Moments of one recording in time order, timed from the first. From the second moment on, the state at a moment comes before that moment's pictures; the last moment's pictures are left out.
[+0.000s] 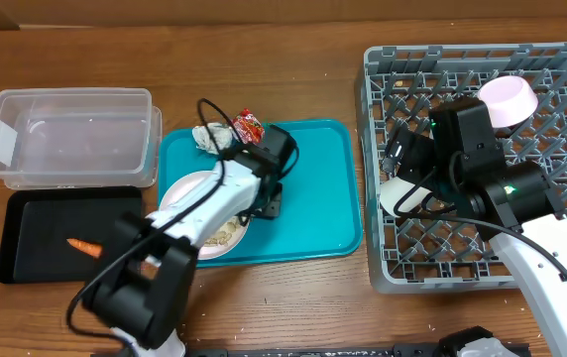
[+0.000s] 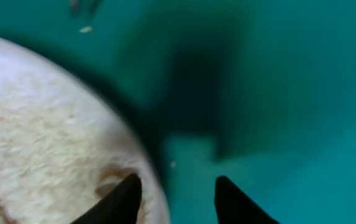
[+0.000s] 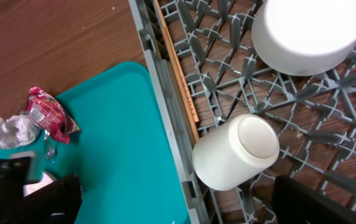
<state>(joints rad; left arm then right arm) -0.53 1.85 1.17 -0.82 -0.16 -0.44 0.31 1.25 1.27 -1.00 0.09 0.65</state>
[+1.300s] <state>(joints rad) -0.54 1.77 1.38 -1.21 -0.26 -0.71 0.31 1.25 1.27 -1.00 0.09 0.65</state>
